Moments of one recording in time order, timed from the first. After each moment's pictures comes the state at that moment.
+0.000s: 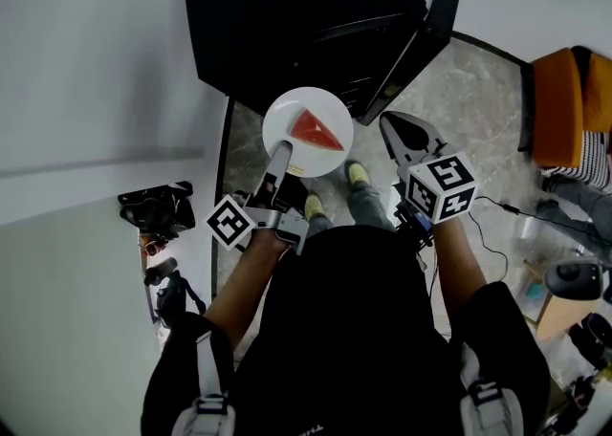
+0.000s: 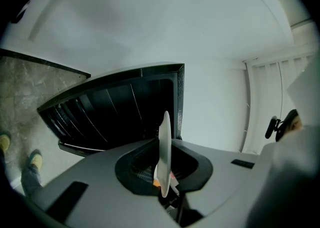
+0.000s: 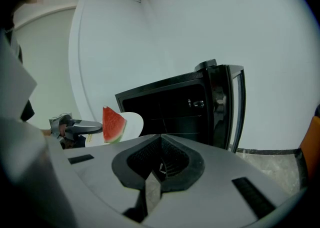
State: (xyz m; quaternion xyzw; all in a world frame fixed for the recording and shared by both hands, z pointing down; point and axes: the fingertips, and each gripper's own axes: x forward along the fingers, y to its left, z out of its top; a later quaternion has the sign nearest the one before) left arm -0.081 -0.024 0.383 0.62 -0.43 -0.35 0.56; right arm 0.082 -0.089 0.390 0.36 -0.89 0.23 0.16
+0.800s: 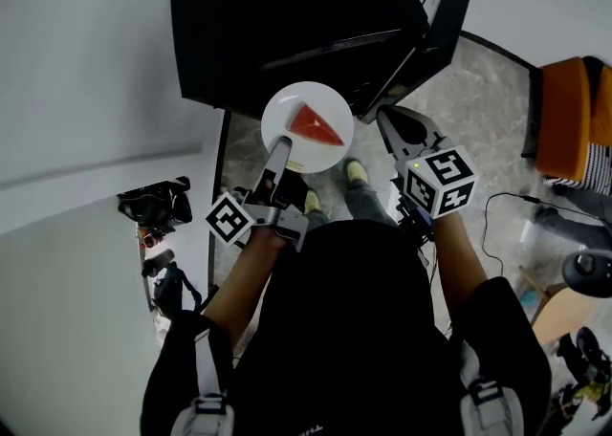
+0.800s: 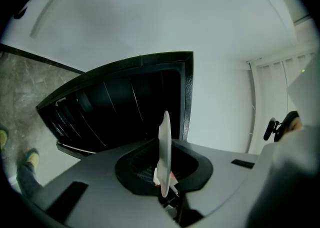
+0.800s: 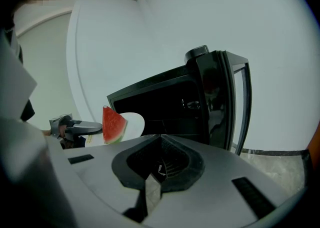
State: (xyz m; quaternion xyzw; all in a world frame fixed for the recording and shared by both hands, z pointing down) left arm -0.082 -0.025 0.383 0.61 -0.44 -0.37 0.55; right arm 0.072 -0.097 0.393 0.33 -0.90 0.22 0.16
